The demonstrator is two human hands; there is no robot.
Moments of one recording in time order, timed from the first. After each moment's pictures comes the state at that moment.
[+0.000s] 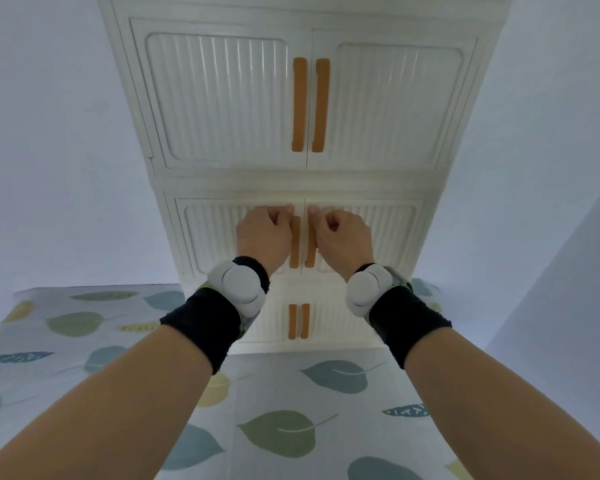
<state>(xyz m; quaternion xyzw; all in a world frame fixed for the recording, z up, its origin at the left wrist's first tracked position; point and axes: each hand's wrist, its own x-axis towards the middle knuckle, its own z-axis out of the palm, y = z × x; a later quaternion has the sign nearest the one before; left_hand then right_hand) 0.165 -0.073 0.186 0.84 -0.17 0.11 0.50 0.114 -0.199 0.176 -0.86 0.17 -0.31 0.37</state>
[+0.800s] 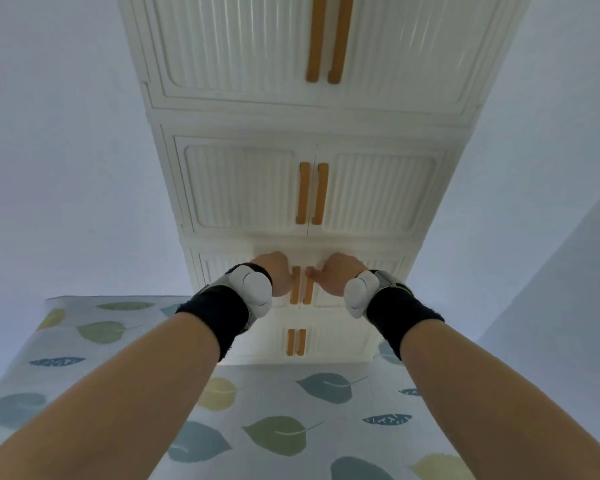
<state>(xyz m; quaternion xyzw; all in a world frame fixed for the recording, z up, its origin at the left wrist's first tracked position) 0.159 -0.063 0.283 0.95 -0.27 -0.15 0.09 0.114 -0.210 0.264 -0.97 0.18 0.06 0.17</state>
